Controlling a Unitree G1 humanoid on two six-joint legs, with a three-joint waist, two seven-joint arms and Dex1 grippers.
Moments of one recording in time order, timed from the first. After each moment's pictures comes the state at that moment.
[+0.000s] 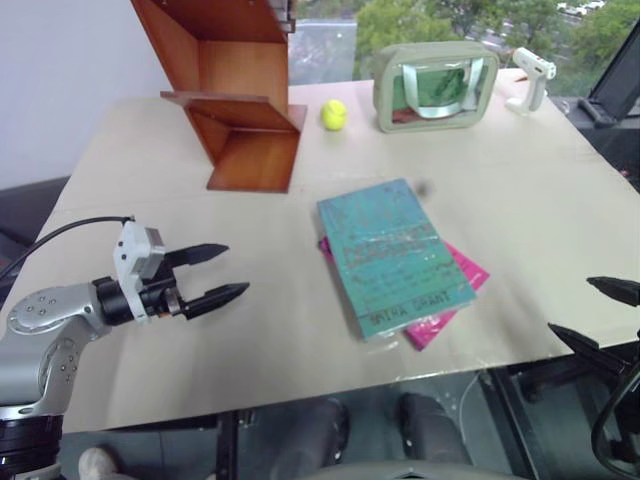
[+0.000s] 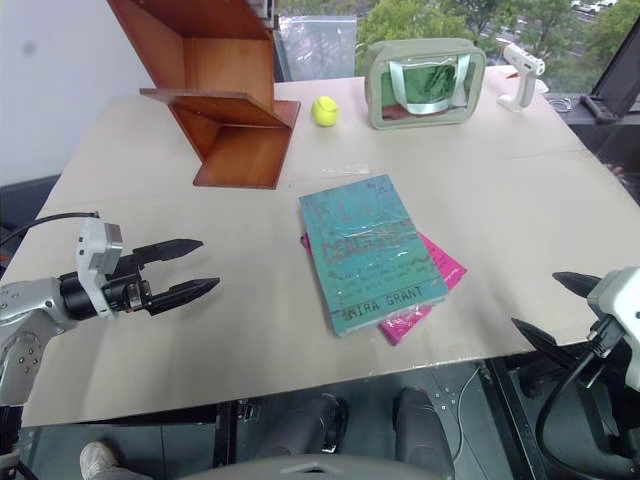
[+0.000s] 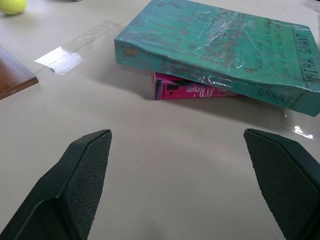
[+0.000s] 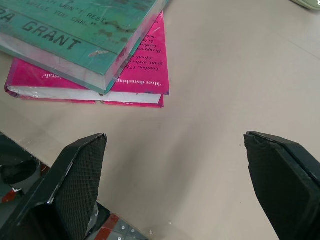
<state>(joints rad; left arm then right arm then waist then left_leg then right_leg) 0.01 0.88 0.36 -0.14 -0.63 0.38 -1.16 0.51 -0.78 -0.83 -0.76 0.51 0.62 0.98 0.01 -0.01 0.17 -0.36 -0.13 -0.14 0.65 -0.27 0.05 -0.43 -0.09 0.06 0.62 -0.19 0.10</state>
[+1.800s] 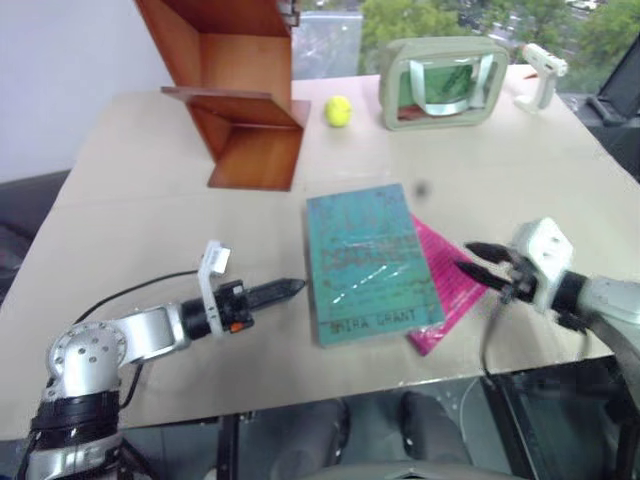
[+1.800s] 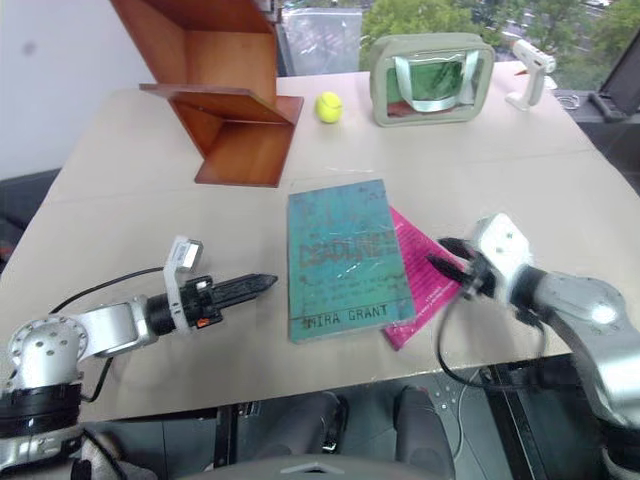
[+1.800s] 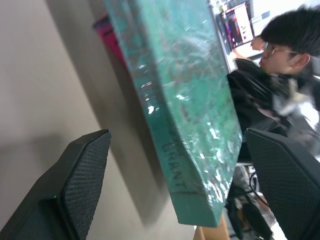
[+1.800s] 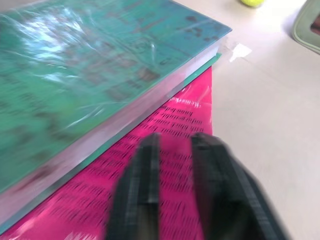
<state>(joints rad) -0.16 0.67 0.32 -0.10 -1.38 1.30 -0.46 0.05 -0.74 -0.26 -0.65 0.49 0.61 0.79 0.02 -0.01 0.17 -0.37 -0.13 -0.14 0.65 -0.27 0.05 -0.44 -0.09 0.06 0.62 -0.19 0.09</state>
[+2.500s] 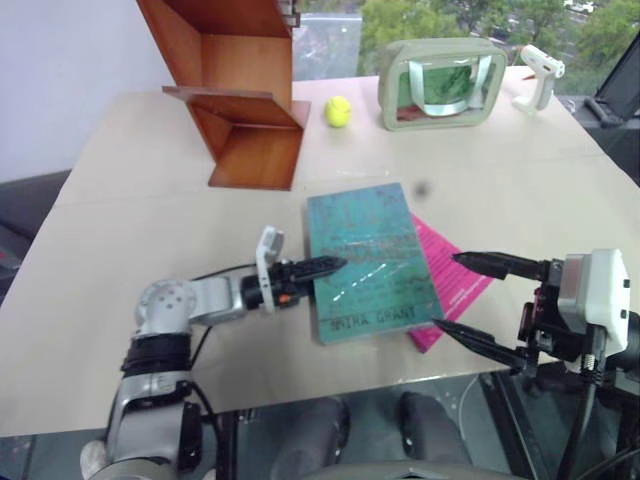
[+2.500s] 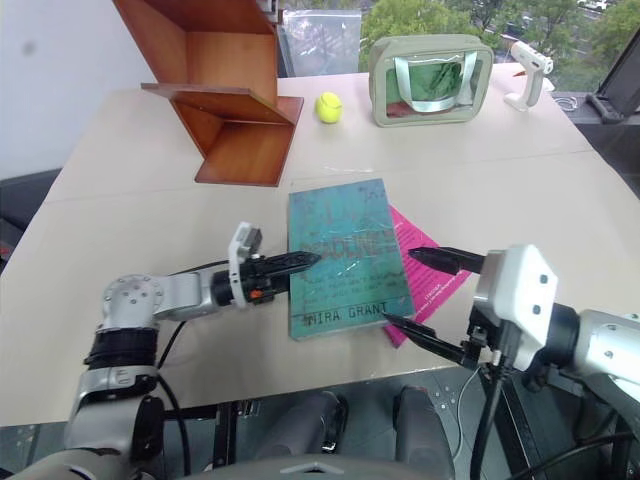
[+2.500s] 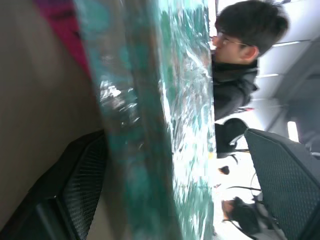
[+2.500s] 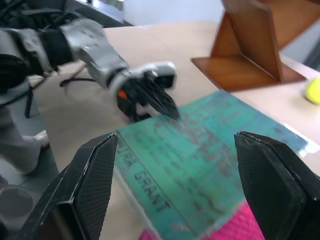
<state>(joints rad) -0.48 0.42 0.22 0.27 -1.28 1.42 -0.46 0.08 -0.88 -0.40 -1.02 0.92 0.65 0.68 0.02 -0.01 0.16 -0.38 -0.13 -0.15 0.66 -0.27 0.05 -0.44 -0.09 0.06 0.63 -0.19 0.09</state>
